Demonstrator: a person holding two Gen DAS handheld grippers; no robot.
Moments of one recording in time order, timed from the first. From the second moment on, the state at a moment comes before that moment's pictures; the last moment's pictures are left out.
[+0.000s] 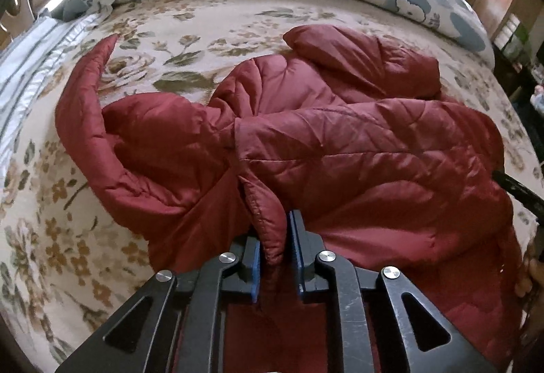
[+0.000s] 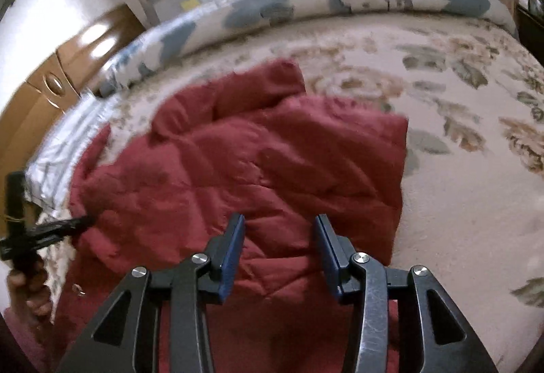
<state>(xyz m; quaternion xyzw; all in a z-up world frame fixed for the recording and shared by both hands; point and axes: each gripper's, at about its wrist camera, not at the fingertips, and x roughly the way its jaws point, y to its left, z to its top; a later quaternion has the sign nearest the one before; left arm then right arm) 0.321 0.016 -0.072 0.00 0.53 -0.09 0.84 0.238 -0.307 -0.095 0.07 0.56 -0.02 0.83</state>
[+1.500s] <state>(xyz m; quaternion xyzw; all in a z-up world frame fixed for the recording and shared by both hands) 0.283 0.016 -0.061 0.00 0.49 -0.07 0.87 0.206 -0.270 -0.083 0.04 0.55 -0.01 0.84</state>
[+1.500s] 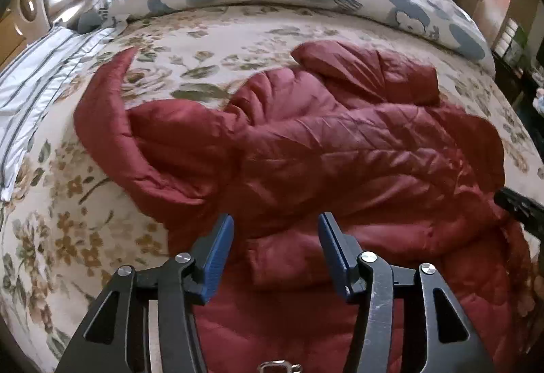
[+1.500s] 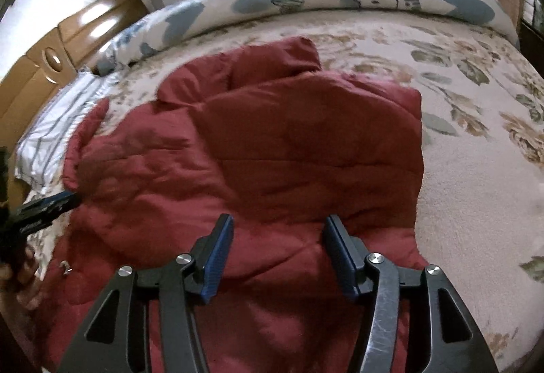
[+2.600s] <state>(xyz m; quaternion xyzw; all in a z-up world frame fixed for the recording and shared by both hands) 0.518 0.133 -0.100 0.06 0.56 0.23 0.79 0.166 -0.258 -0.057 0.10 0.54 0.05 0.83</state>
